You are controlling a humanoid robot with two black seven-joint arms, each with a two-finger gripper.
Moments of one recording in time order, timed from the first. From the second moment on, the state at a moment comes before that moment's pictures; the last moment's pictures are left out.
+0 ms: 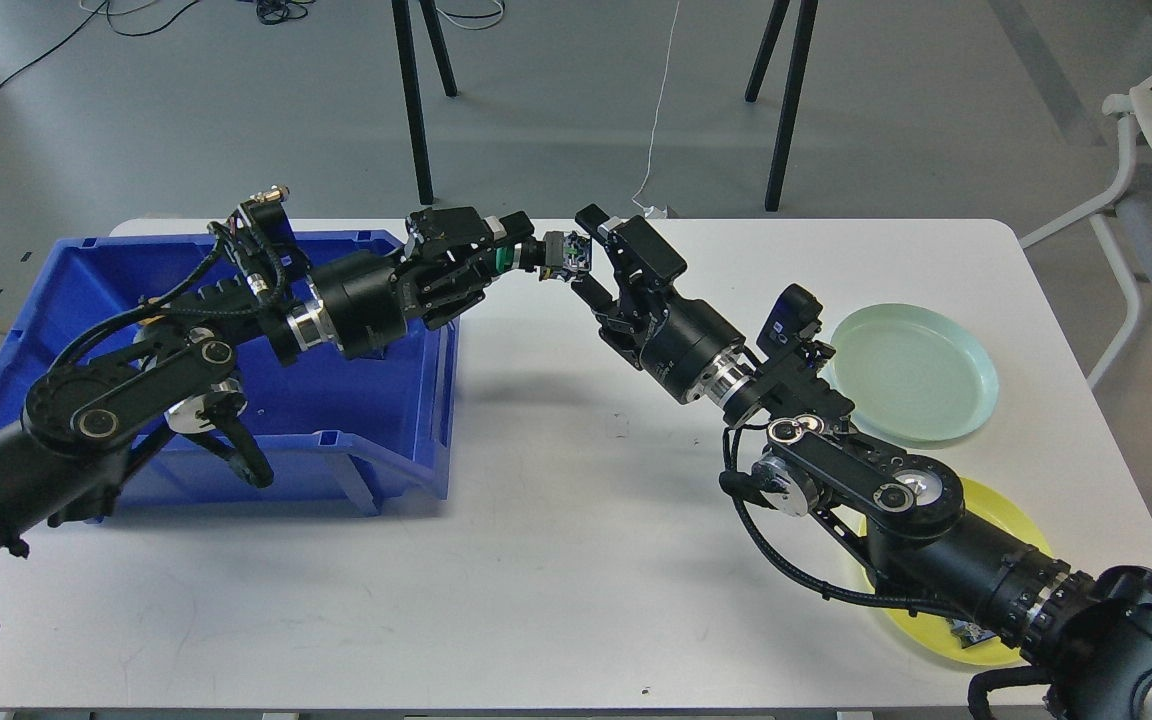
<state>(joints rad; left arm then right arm) -0.81 0.42 -0.45 -0.96 0.77 -0.49 -0.49 0.69 0.00 0.61 0.88 -0.83 0.06 0.49</state>
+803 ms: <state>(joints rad) -0.81 0.42 -0.45 -0.95 0.77 -0.49 -0.49 0.69 0.00 0.51 0.92 -0.84 0.01 0.49</state>
